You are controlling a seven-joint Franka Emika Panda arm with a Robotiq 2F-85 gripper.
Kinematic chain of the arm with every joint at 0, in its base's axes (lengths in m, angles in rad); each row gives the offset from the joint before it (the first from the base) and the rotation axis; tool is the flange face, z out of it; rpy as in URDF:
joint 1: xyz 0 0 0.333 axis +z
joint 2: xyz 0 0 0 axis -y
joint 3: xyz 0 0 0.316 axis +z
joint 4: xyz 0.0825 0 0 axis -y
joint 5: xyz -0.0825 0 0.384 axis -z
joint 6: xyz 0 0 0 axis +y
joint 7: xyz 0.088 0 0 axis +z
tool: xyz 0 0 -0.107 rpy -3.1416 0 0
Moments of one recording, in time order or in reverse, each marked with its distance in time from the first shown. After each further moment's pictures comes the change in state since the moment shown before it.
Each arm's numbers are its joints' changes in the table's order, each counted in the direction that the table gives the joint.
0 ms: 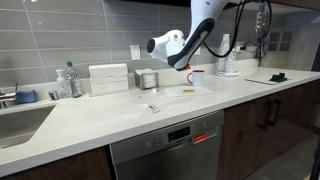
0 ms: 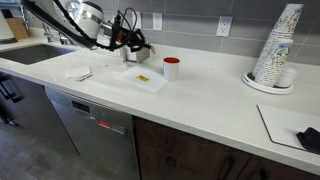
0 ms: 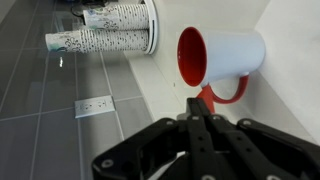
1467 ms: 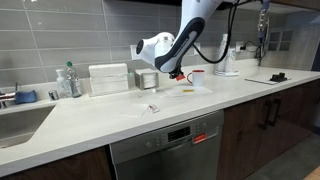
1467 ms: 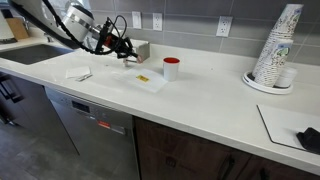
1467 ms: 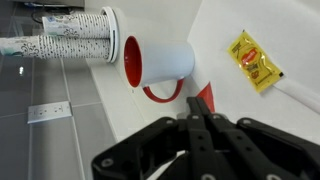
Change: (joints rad) arm 0.060 -0.019 0.040 -0.014 -0.172 0.080 0.061
